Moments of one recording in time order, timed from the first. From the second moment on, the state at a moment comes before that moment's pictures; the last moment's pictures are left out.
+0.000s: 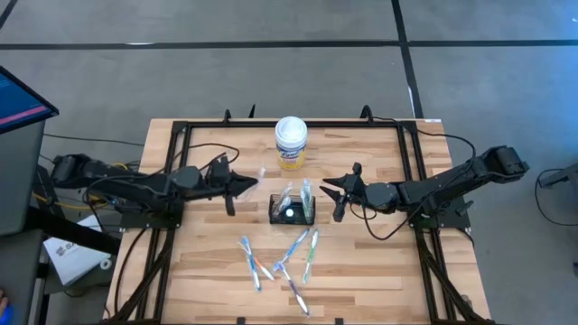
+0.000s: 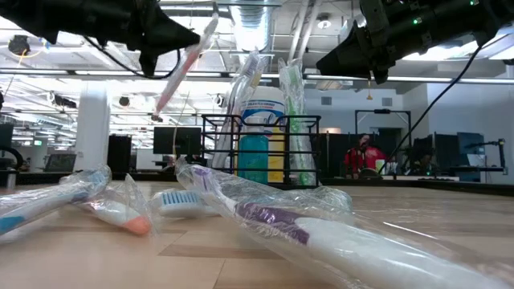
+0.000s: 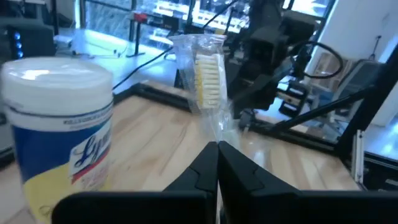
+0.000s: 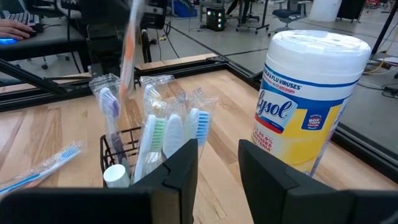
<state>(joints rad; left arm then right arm) -0.06 0.92 0.38 0.49 -0.30 -0.24 0.22 1.22 0.52 0.43 0.62 0.19</state>
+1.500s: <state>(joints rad) -0.12 1.39 0.38 1.21 -0.18 -0.09 0.22 1.22 0.52 0.43 0.62 0.18</state>
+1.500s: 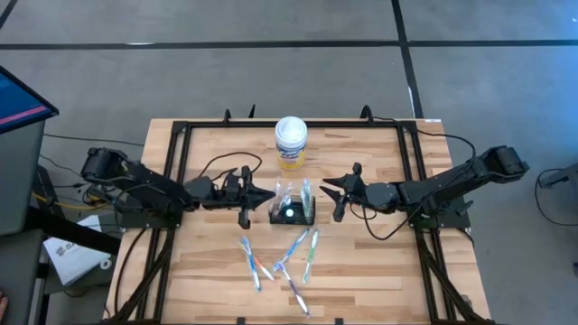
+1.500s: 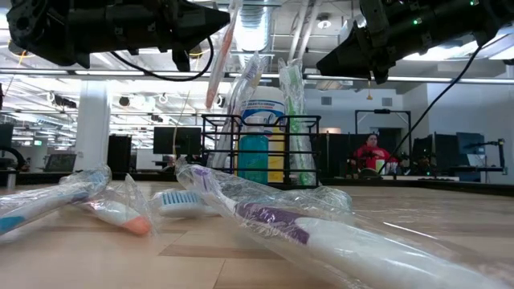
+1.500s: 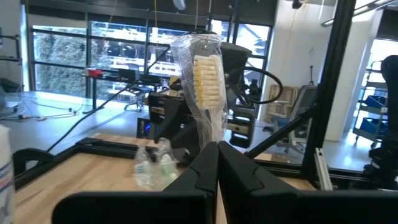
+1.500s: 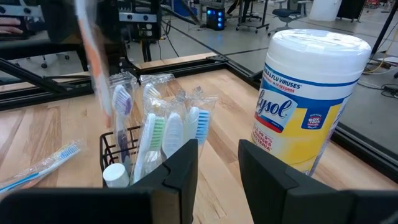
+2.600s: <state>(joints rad) -0.14 1.62 0.38 1.35 -0.18 -0.08 0.22 1.22 0.52 0.43 0.62 0.18</state>
